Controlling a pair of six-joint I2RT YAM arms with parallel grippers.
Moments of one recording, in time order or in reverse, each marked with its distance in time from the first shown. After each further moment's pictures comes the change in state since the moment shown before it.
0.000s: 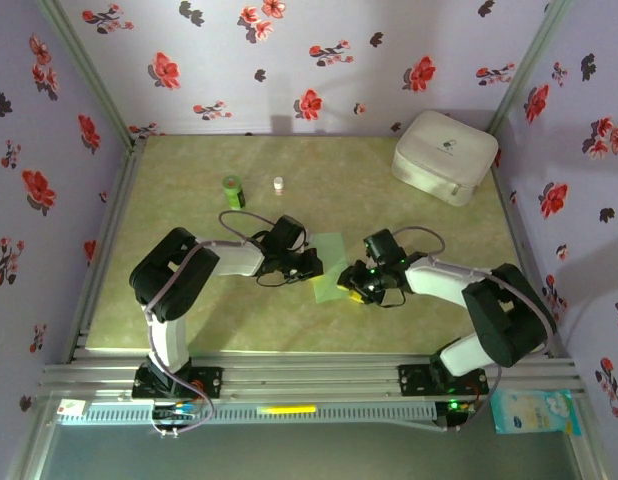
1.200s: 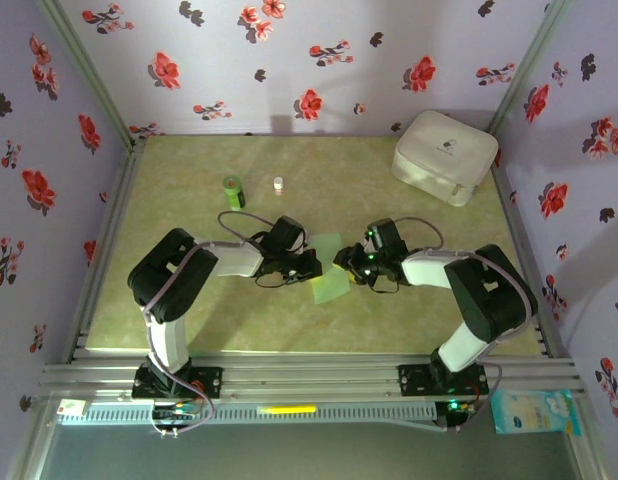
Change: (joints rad) left arm 0.002 -0.015 -0.014 -0.004 0.000 0.000; right arm -0.085 0.153 0.014 0.346 -0.053 0.016
